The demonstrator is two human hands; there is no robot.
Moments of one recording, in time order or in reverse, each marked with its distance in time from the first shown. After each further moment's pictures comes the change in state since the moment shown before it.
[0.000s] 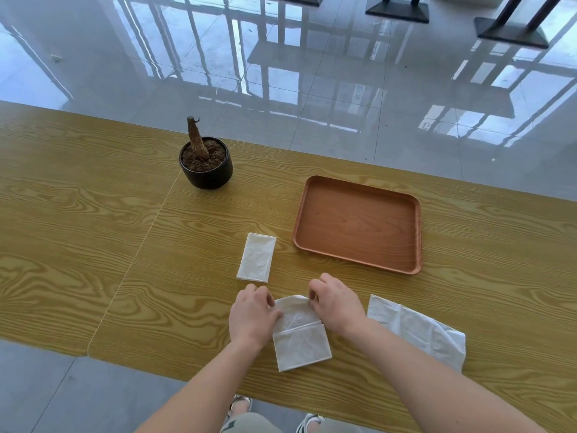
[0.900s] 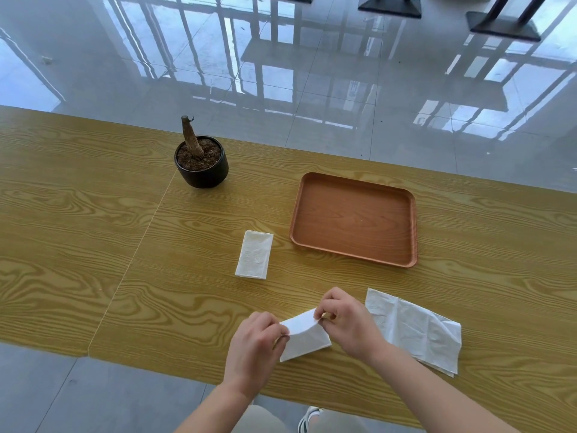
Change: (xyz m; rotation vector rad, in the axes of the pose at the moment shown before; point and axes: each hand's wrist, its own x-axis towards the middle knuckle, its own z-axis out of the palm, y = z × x) left_hand -0.059 -0.023 0.006 -0.054 0.144 0.561; right_hand -0.059 0.014 0.001 0.289 0.116 -0.092
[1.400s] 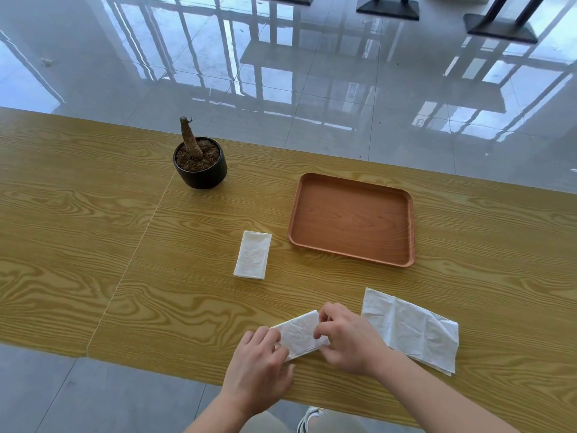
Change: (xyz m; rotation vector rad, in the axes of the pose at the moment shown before) left_hand -0.025 0.002 0.010 0.253 -0.166 0.171; right_hand -0.019 0.009 0.004 -0.287 -0.157 -0.171
